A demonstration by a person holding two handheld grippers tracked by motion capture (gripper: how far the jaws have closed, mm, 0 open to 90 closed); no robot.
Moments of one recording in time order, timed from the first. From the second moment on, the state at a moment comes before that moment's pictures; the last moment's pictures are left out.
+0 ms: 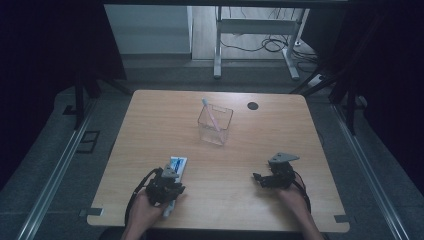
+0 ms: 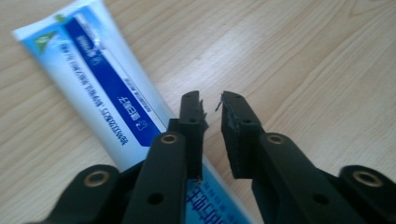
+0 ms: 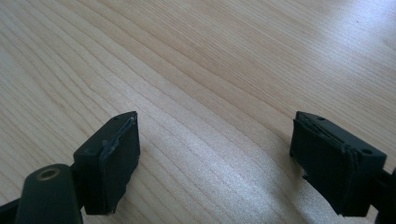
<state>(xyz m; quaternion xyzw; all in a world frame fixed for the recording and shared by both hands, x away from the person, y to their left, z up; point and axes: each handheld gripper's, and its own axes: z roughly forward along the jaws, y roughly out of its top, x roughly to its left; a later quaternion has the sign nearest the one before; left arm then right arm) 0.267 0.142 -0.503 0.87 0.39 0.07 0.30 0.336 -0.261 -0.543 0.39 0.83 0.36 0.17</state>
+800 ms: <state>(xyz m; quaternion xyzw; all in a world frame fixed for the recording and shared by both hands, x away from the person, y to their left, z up) 0.314 0.144 -0.508 0.86 0.47 0.07 0.21 0.336 -0.261 -0.543 0.39 0.83 0.36 0.17</state>
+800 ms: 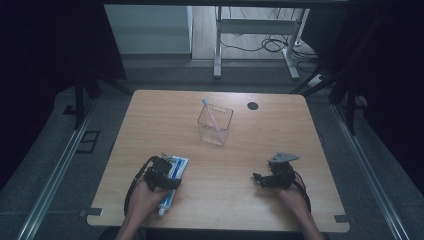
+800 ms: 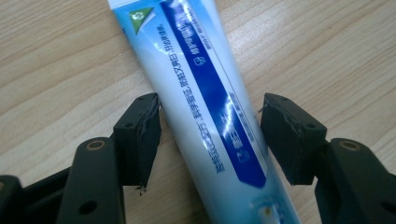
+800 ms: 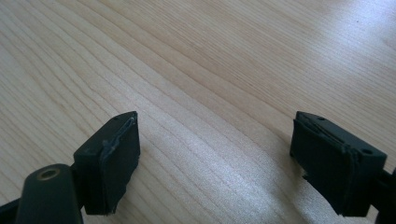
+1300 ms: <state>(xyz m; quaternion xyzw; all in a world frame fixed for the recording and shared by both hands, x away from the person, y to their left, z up) 0.333 0.126 -0.503 0.89 0.41 0.05 0.16 0.336 -0.261 -0.543 0.39 0.83 0.36 0.17</state>
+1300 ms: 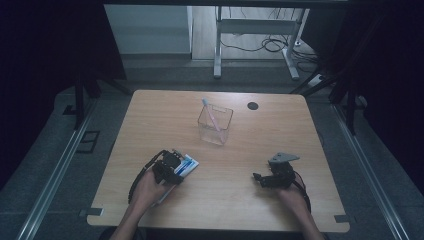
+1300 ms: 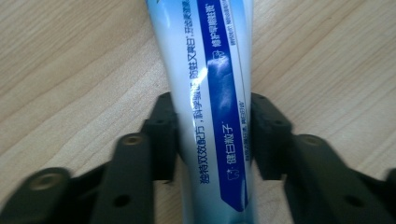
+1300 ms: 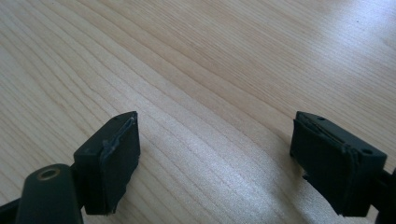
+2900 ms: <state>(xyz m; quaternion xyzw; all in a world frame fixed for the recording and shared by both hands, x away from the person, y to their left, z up) 0.350 0.123 -0.443 0.86 0.38 0.09 0.32 0.336 -0.261 -0.543 0.39 0.83 0.36 0.17</state>
